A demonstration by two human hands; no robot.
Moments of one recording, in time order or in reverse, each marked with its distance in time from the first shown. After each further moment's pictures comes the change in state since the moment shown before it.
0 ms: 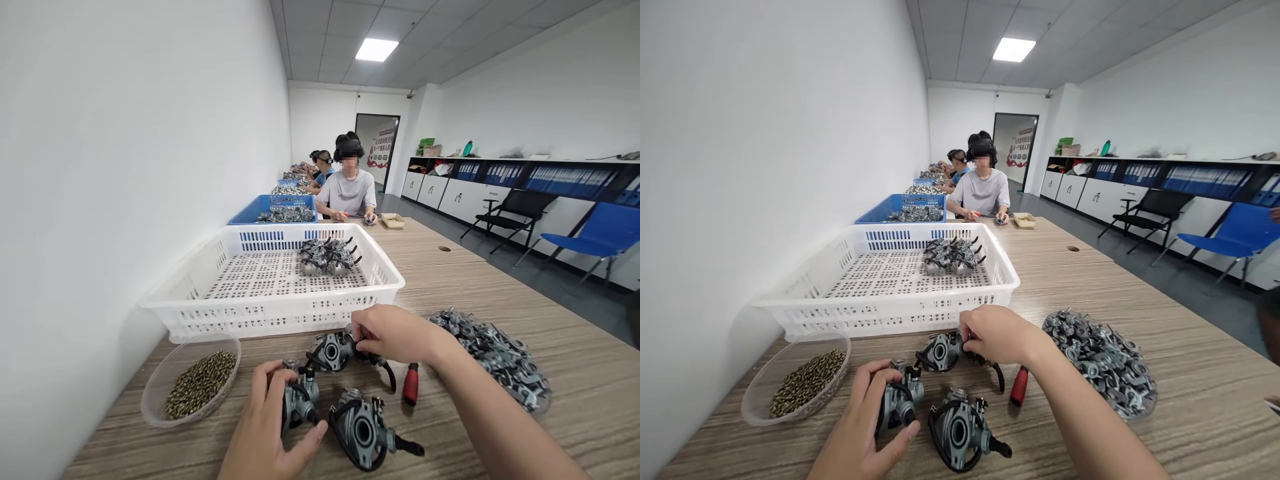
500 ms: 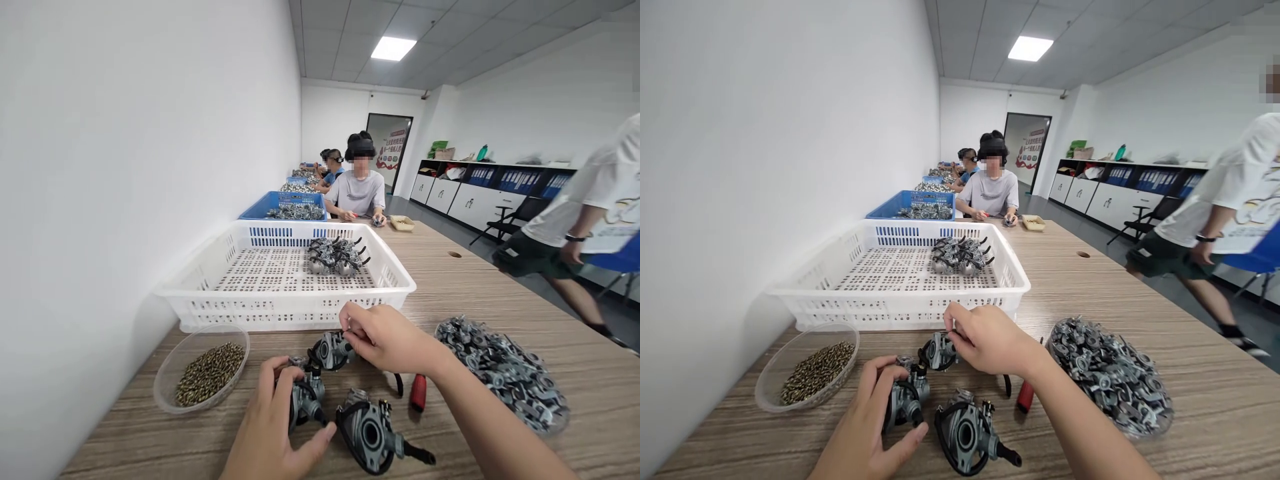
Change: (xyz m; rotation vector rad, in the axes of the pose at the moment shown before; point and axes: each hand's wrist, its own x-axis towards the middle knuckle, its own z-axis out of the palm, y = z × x) left_hand -0.005 0.000 0.005 0.044 0.064 0.037; right_hand 0.014 -0.018 0.018 0.033 0.212 -0.274
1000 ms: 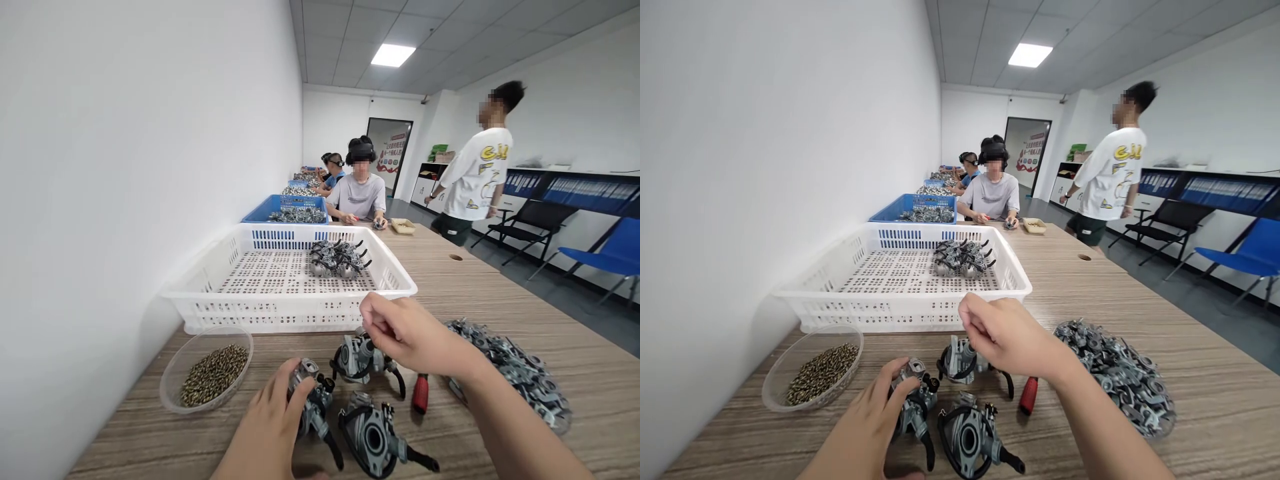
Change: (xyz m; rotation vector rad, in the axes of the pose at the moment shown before) left_hand -0.001 -0.006 -0.016 0.178 -0.258 0.099; right_hand -0.019 -0.013 -0.037 0.056 0.128 -0.048
